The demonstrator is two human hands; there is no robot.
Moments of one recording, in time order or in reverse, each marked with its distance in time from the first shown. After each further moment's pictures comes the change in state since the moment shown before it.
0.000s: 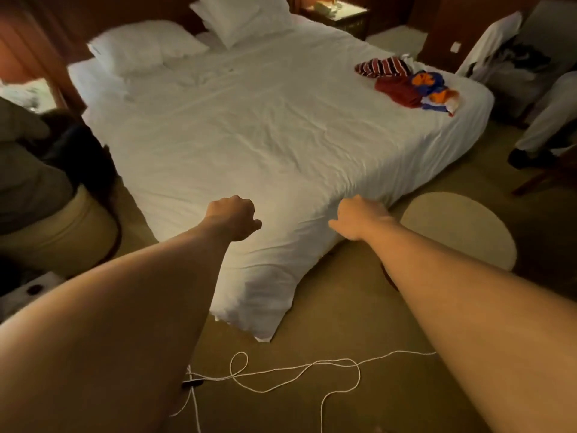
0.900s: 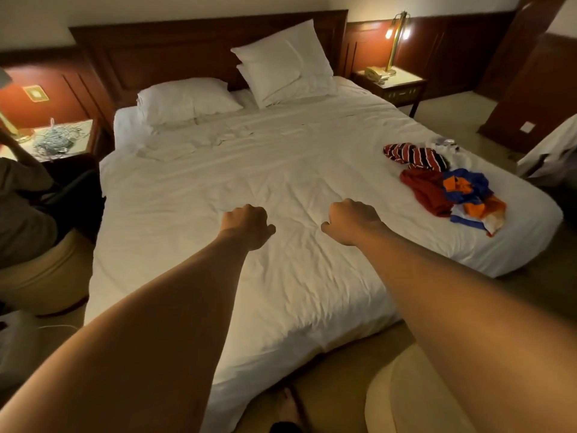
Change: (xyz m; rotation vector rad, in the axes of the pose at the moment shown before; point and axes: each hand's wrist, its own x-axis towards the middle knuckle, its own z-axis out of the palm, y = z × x) left_hand 0.347 0.161 -0.207 -0.138 0.165 -0.265; right_hand 0.374 0.180 -0.233 -0.123 0.183 -0.315
